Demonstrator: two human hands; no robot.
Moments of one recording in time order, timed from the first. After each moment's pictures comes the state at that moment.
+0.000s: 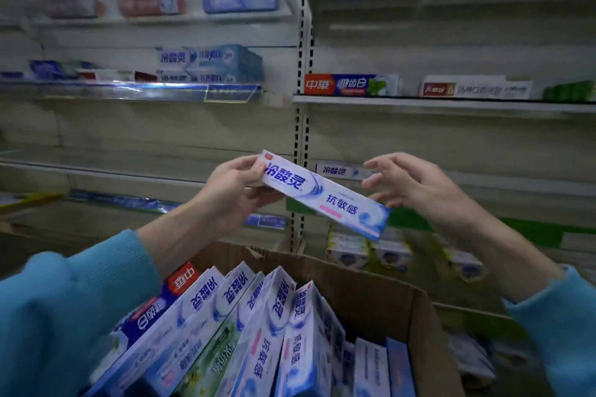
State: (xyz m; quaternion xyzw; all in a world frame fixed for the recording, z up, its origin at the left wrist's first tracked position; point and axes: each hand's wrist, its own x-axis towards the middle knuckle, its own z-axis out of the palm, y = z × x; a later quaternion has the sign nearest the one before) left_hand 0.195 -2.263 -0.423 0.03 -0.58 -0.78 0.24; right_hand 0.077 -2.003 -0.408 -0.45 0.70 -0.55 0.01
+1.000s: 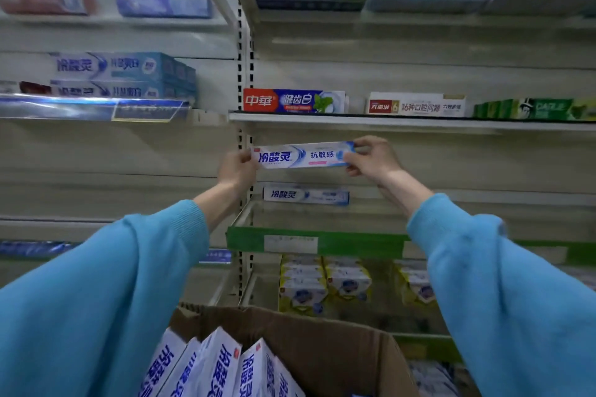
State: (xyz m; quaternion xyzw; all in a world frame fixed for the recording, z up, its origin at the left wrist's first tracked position) left_hand -0.001 -2.279 -0.391 0.10 -0.76 -0.53 0.37; right_hand -0.086 -2.045 -0.361 -0.24 0.77 -0.57 -0.14
